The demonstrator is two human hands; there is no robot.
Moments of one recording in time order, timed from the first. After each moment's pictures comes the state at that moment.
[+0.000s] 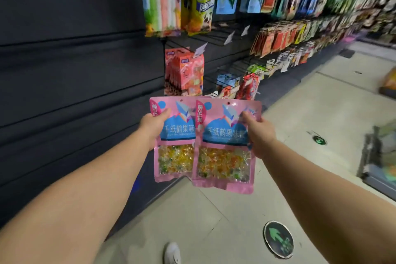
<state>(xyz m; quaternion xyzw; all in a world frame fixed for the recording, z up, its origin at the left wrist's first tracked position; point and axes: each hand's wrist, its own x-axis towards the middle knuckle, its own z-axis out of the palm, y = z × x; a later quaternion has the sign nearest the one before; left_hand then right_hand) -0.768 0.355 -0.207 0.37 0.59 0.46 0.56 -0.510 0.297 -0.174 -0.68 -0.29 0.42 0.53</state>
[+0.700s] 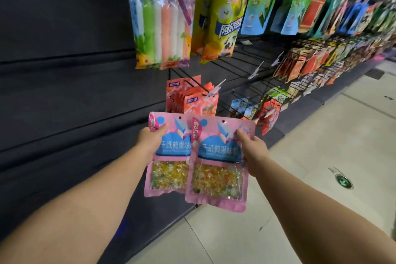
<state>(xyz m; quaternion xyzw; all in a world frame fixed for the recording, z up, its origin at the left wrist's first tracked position) -0.761 0.613 -0.224 0.31 0.65 0.45 0.54 -0.504 0.578 -0.184 -0.69 -0.30 0.46 0.47</state>
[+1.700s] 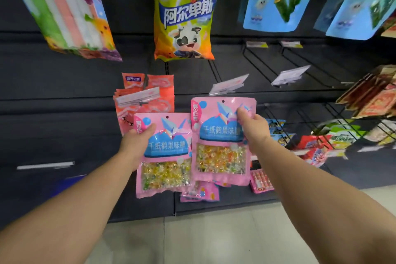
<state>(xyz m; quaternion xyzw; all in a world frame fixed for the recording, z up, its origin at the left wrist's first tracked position) -0.540 0.717 -0.242 0.12 0.74 0.57 0.34 -0.305 0.882 -0.194 -0.58 -0.51 0.55 0.32</state>
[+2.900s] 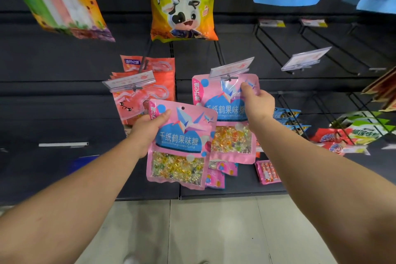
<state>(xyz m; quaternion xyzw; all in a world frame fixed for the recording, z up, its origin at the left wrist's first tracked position) -0.510 0.735 -0.239 0.14 0.71 0.56 0.40 -0.318 0.920 -0.198 -0.55 -0.53 0.53 0.38</state>
